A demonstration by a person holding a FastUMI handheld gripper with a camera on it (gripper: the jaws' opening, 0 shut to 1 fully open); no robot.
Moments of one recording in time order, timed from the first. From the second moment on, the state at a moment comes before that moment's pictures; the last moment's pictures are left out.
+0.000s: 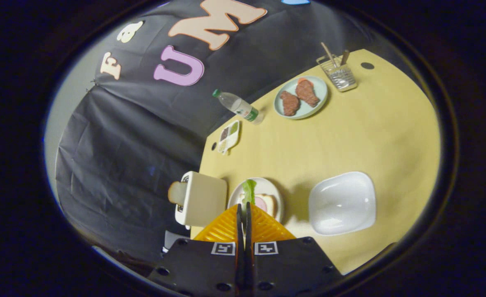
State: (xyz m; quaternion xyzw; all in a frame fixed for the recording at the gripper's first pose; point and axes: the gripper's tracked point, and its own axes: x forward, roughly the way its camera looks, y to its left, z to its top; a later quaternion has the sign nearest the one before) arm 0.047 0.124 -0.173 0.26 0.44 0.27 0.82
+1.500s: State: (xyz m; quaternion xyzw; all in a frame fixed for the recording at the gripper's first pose) arm 0.069 0.185 -0.345 0.01 0.43 0.13 0.89
